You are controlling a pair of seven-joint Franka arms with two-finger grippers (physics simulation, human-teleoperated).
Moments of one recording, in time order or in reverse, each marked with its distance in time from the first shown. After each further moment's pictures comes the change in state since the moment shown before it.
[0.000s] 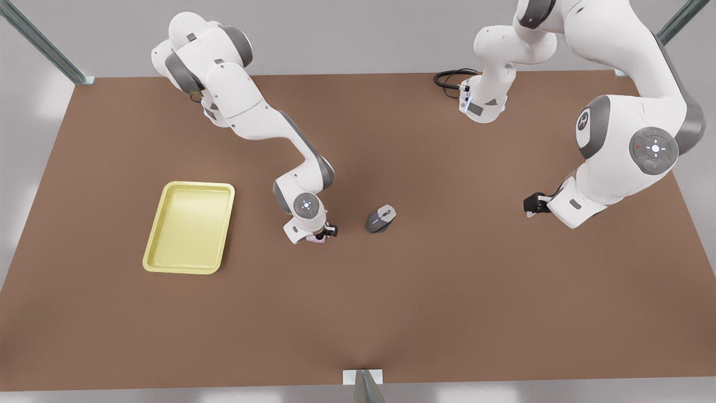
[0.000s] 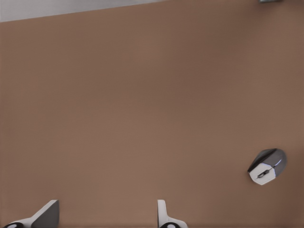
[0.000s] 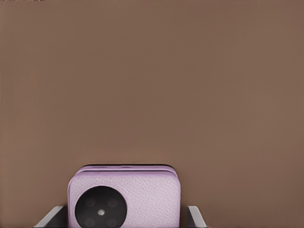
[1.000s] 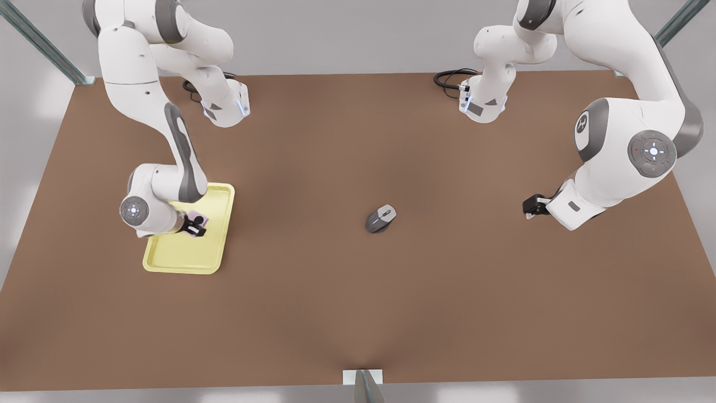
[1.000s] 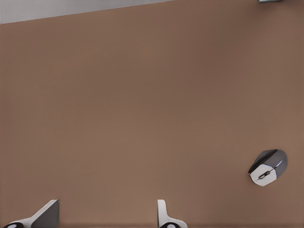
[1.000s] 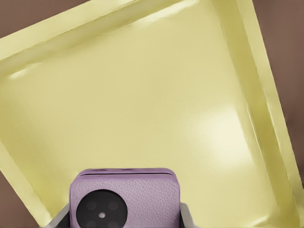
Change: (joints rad) left arm -0.001 0.009 0.000 0.002 0.000 0.008 0.006; right arm -0.431 -0.394 -0.263 -0.442 -0.001 -0.115 -0.394
